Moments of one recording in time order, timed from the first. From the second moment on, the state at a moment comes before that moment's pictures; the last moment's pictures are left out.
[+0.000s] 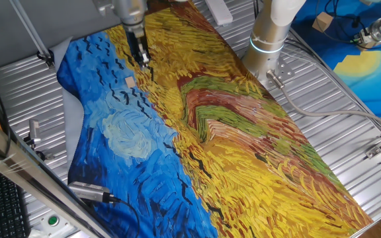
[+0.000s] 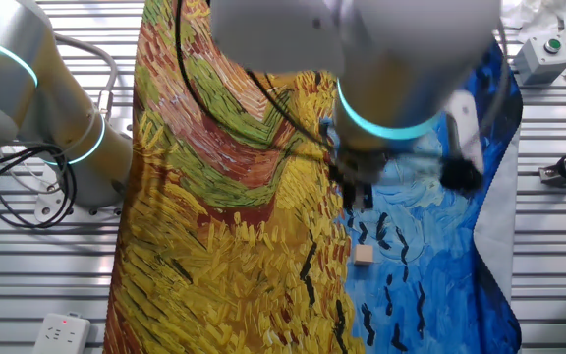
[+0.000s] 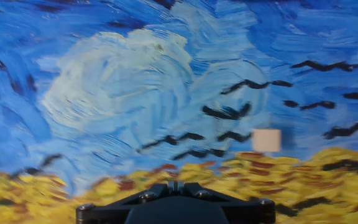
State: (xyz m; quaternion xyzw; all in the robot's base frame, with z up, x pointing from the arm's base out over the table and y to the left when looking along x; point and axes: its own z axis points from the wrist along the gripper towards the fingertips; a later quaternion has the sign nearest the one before) arm 0.463 -0.110 0.161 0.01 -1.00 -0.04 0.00
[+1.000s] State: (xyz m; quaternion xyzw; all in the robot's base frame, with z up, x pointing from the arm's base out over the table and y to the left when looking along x) arm 0.437 -0.115 0.170 0.00 -1.00 -0.04 0.02
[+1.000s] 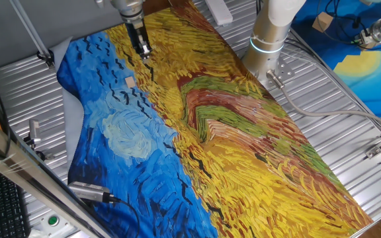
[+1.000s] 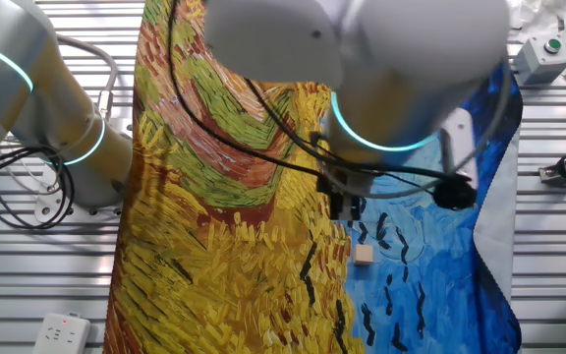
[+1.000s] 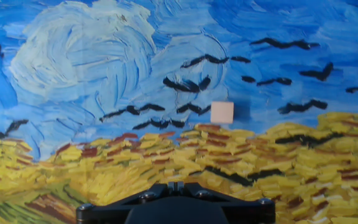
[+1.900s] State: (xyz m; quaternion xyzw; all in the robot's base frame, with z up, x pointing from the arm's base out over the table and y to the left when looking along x) arm 0.445 -0.115 0.166 0.00 -1.00 -0.06 0.02
